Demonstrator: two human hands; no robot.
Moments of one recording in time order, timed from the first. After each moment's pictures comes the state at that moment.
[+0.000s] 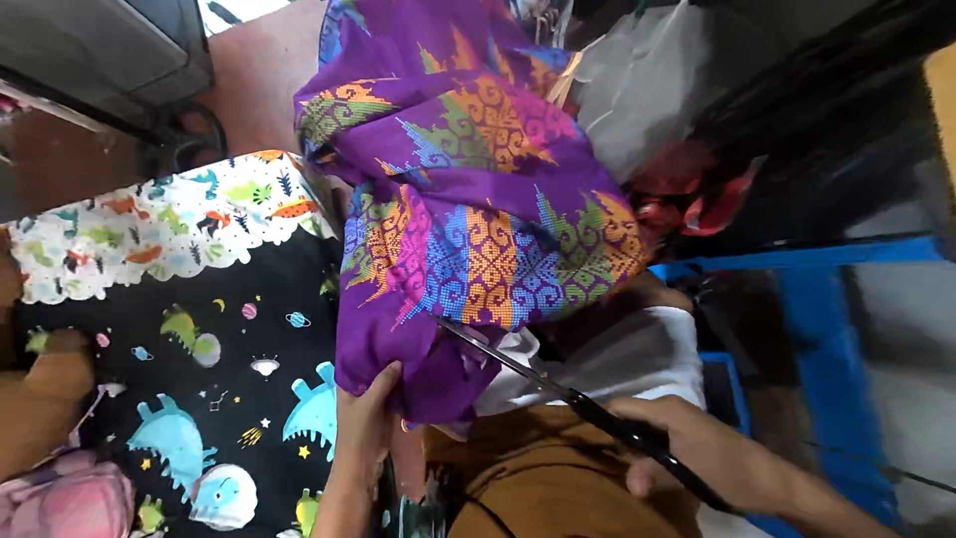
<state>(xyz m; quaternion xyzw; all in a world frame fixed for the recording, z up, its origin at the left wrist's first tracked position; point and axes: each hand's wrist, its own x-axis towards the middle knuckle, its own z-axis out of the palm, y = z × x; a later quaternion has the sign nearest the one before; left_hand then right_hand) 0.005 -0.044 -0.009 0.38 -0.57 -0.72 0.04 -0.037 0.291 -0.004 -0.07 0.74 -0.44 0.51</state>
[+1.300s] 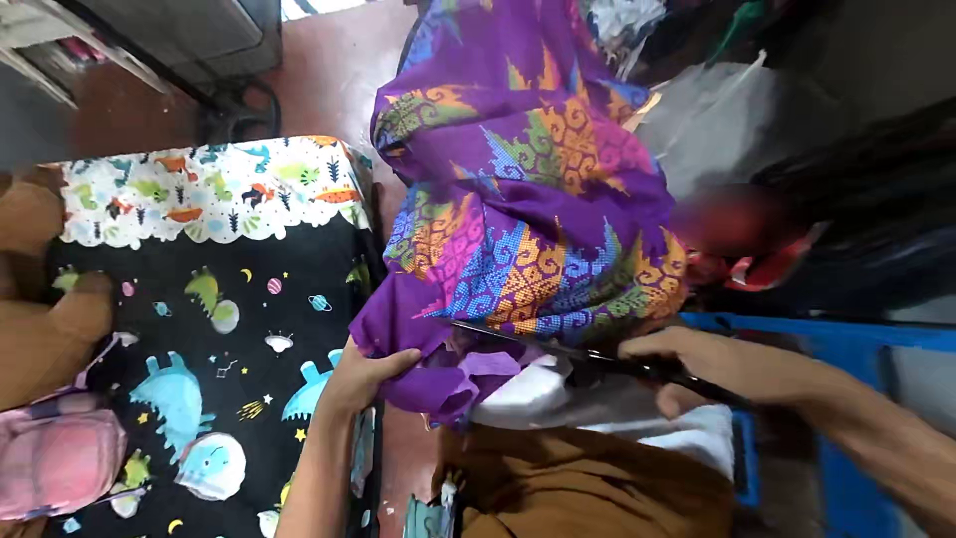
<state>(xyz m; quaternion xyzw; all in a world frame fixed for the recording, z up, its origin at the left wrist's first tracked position) -0.008 -0.122 -0.015 0.26 -0.63 -0.73 -0.06 -0.164 0.254 -0.012 -0.27 0.69 -0.36 0.57</state>
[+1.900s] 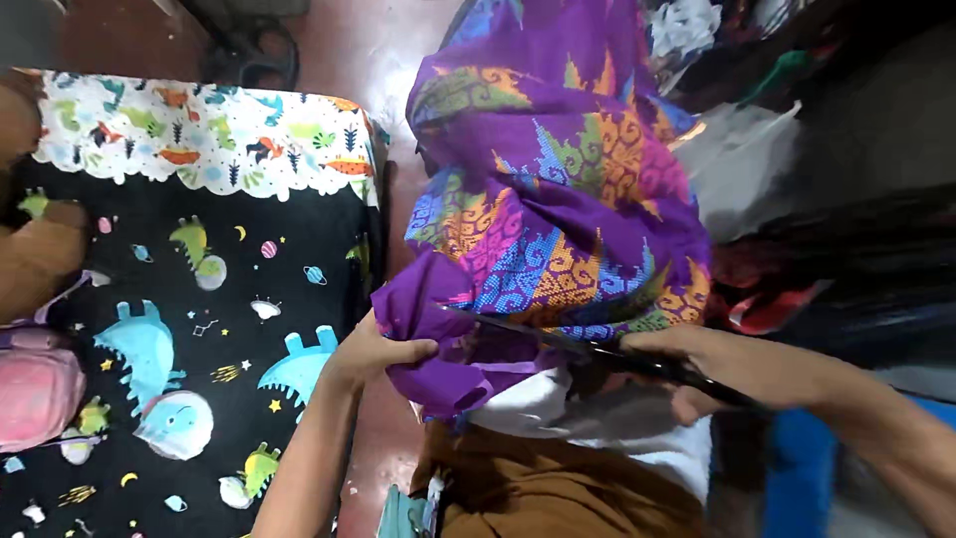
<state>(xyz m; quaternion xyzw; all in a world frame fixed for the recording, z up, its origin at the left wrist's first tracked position) -0.015 -0.133 -0.023 0.20 -0.61 -0.76 -0.12 -0.200 0.221 0.002 -0.31 0.66 -0.31 0.61</state>
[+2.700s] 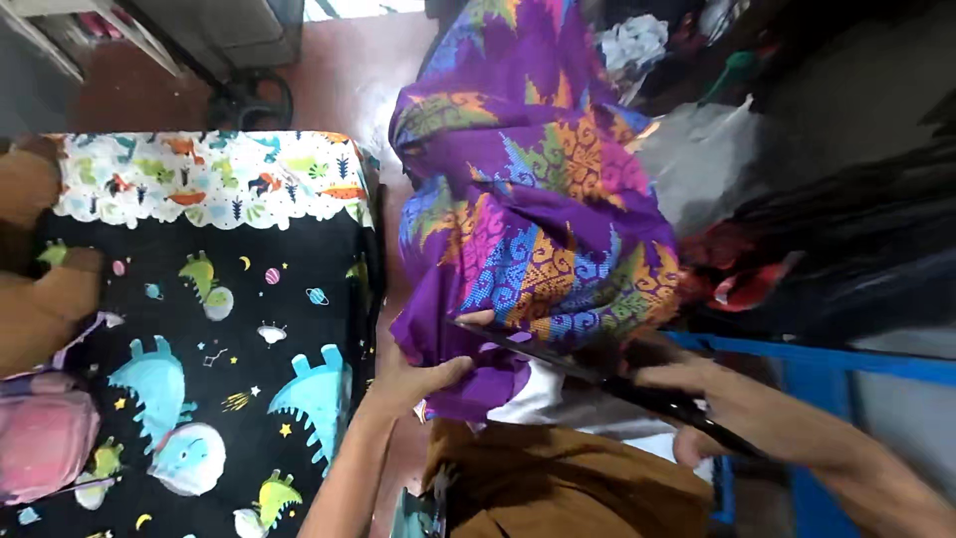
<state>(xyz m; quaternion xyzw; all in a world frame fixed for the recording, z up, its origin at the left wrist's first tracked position) -0.002 -0.082 -0.020 0.09 -0.61 -0.79 -0.03 -0.117 0.268 0.006 -0.27 0.73 -0.42 0.46</state>
